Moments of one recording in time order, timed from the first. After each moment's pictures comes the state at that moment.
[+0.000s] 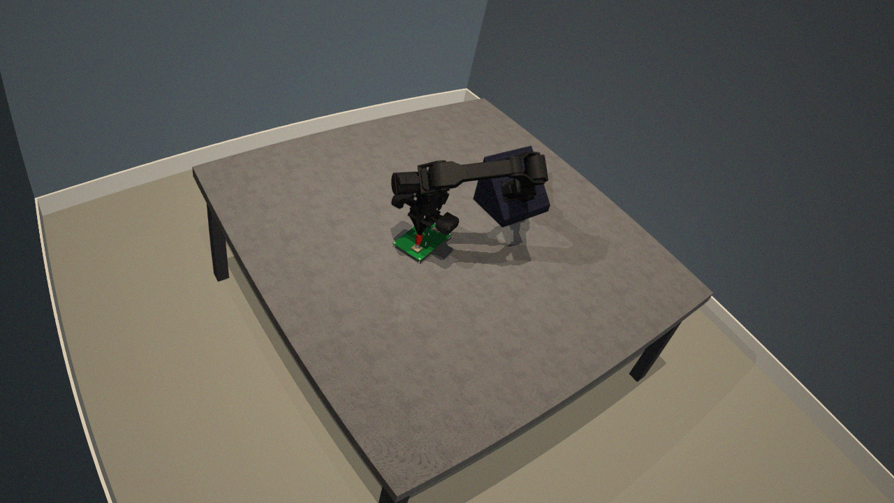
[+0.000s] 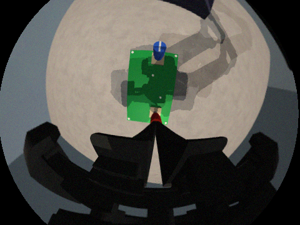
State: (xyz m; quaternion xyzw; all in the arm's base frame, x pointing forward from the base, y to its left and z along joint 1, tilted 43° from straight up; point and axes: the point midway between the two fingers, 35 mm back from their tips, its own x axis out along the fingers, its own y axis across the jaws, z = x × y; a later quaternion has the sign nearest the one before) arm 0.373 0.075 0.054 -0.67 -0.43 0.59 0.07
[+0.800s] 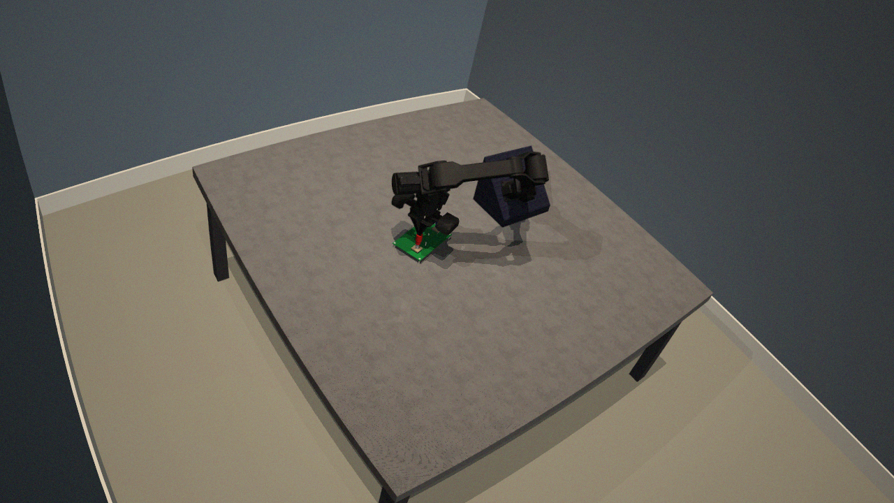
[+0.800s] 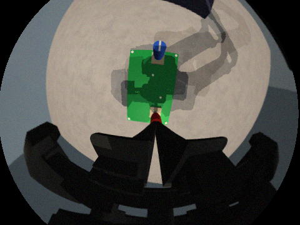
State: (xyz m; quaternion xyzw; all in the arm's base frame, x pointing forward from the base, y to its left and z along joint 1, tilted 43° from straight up) arm 0.373 0.076 0.053 -0.68 -0.43 0.59 0.07
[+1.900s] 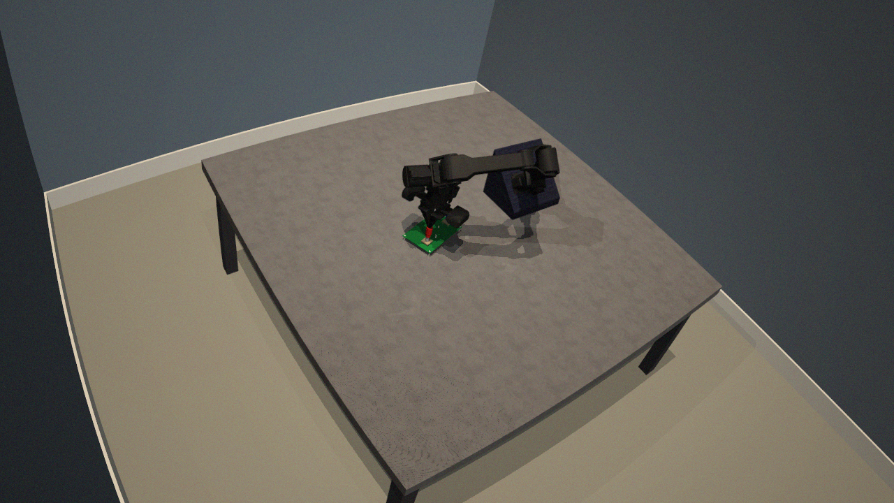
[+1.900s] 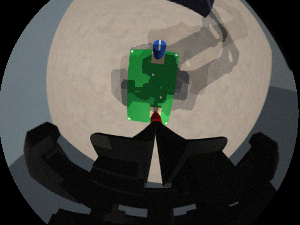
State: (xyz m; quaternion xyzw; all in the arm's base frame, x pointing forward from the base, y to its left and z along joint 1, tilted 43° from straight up) arm 0.373 0.076 0.051 -0.68 -0.43 0.59 0.07
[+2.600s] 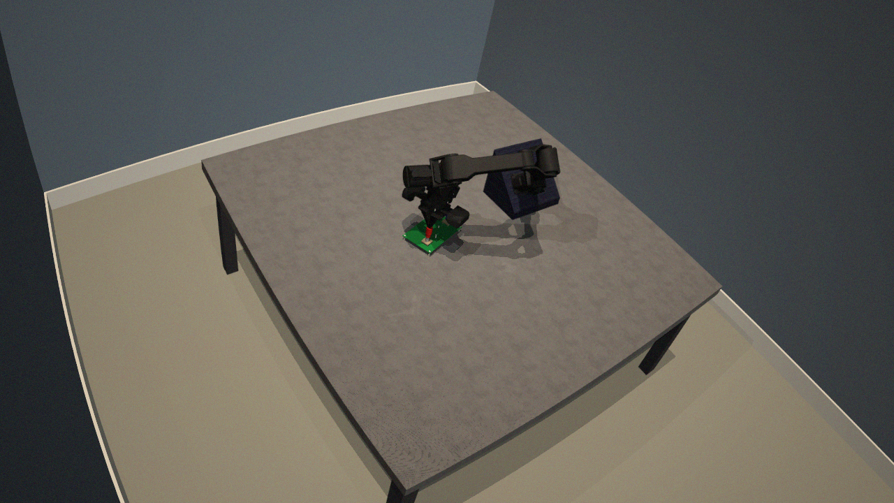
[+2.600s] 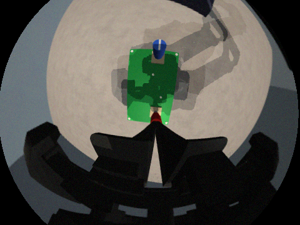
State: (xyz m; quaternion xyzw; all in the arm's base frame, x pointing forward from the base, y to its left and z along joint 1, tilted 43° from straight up) arm 0.372 0.076 0.050 -0.68 -0.42 0.59 0.08
